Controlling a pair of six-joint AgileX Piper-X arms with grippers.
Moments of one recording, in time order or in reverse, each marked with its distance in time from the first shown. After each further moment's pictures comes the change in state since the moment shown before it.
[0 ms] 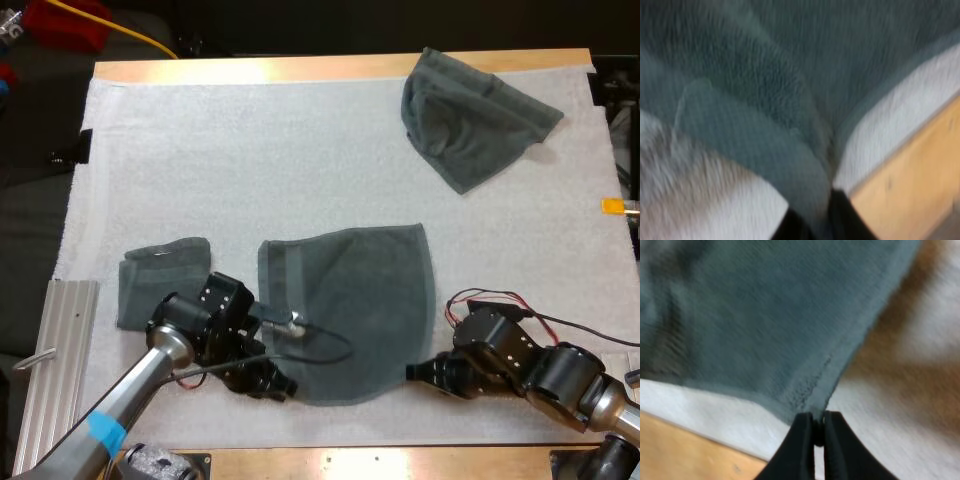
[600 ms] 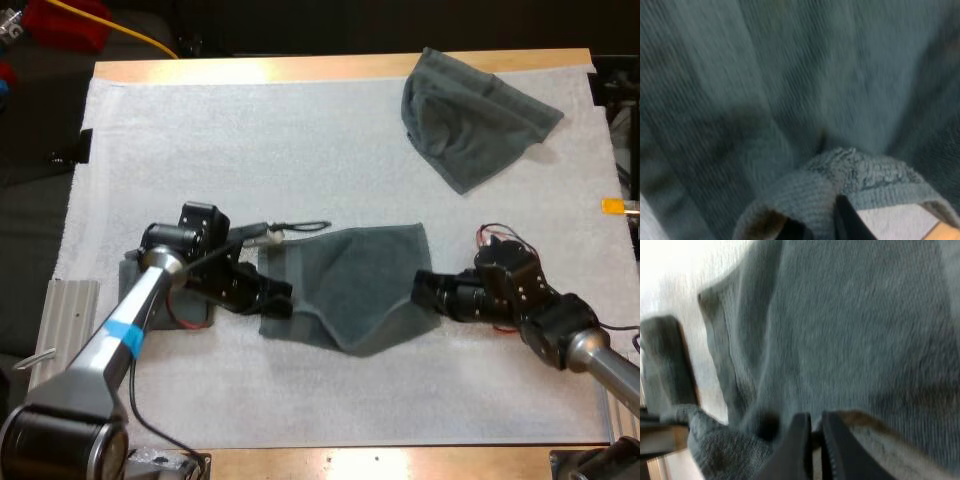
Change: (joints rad) left arm 0.227 0.330 -0.282 -0.097 0.142 -0.036; right arm -0.369 0.261 -0.003 -0.444 -0.201 0.074
